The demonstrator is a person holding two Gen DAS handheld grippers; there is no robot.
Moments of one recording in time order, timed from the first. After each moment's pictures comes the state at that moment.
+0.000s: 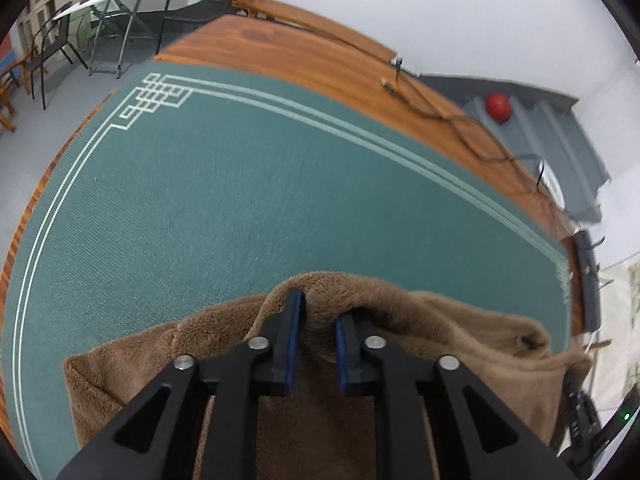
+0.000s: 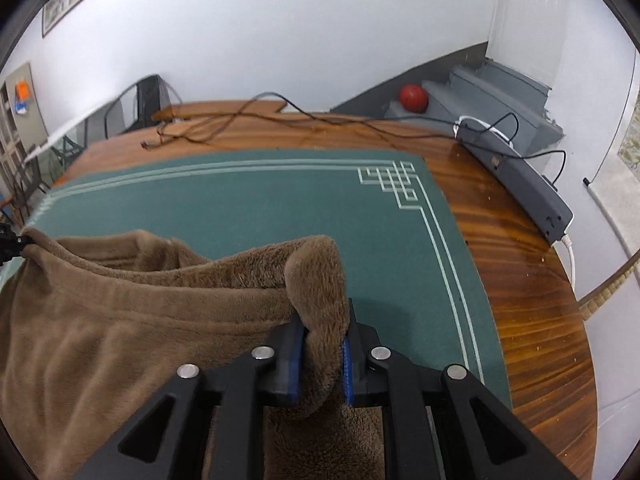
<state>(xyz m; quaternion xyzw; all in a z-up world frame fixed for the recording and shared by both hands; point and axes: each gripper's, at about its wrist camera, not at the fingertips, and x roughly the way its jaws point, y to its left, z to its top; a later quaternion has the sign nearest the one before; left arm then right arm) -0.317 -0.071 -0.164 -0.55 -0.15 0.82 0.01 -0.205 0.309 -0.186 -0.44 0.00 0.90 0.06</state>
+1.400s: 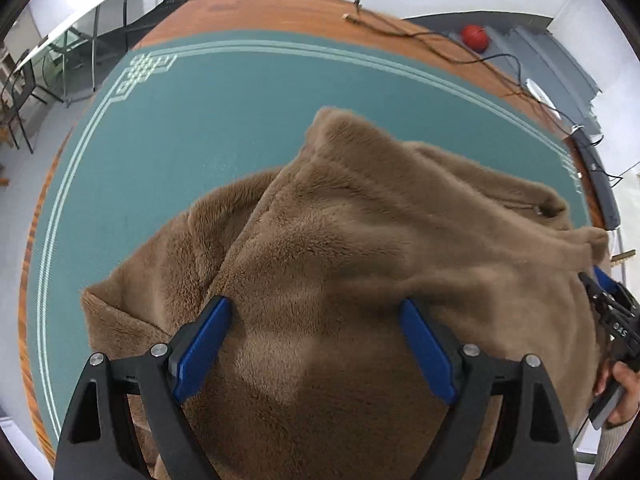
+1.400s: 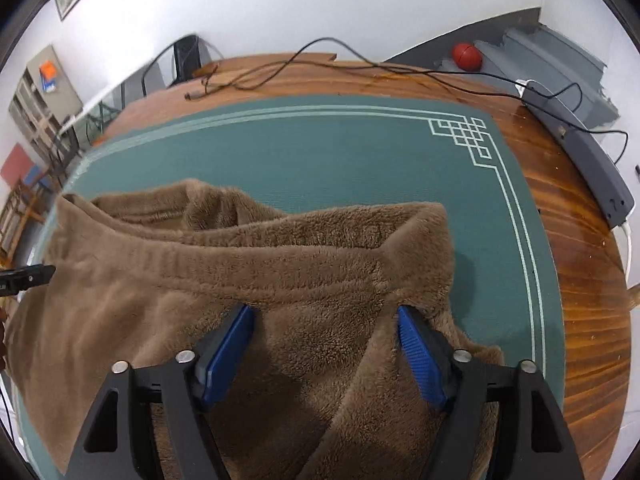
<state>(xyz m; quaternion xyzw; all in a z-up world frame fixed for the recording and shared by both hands) -0.253 -0.059 -0.173 -0.60 -0.05 0.80 0.06 -0.219 0.286 -0.201 -0.52 0.00 0.85 -0.03</state>
